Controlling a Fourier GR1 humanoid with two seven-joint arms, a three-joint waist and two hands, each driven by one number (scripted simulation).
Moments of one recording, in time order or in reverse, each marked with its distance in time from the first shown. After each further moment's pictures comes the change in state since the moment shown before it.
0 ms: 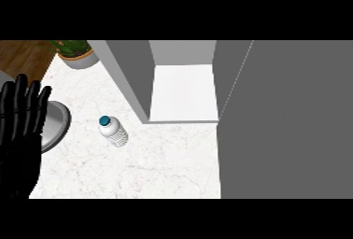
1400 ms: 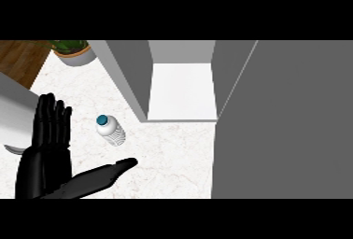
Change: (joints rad) left arm 0.067 -0.093 -0.217 0.000 -0.238 0.410 0.324; right arm 0.501 0.058 0.188 -0.358 -0.114 0.082 0.211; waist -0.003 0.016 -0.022
